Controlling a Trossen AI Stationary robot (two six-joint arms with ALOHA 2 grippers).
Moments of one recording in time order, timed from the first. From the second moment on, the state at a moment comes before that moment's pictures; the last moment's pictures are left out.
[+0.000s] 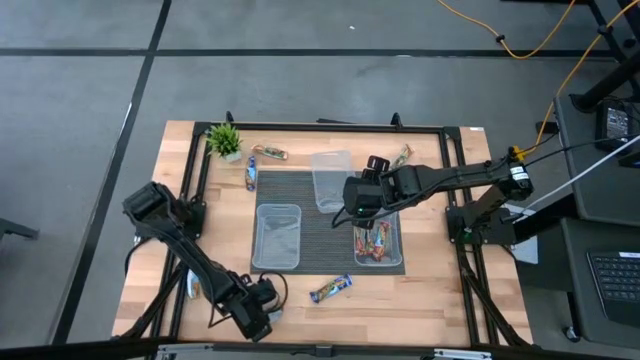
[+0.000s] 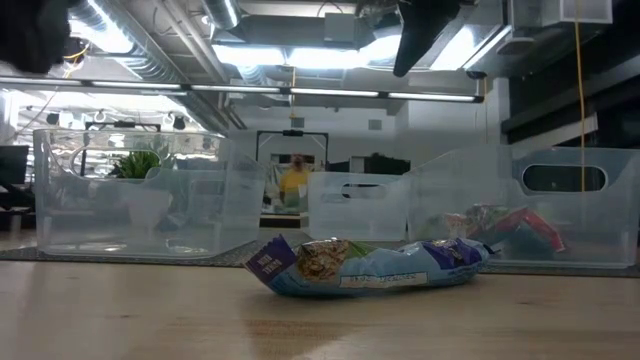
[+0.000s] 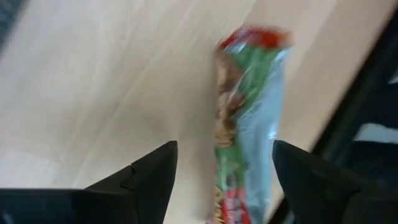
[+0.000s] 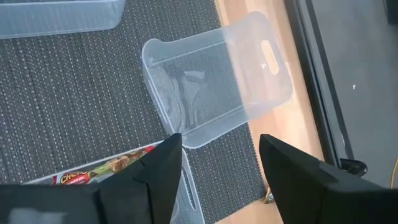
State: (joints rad) left arm -0.80 1.83 1.09 -0.47 -0.10 -1.37; right arm 0.15 1.67 1.62 -1.17 0.49 0.25
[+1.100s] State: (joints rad) left arm -0.78 1.74 1.17 -0.59 -0.14 -1.33; right arm 0.15 1.67 1.62 -1.17 0.49 0.23
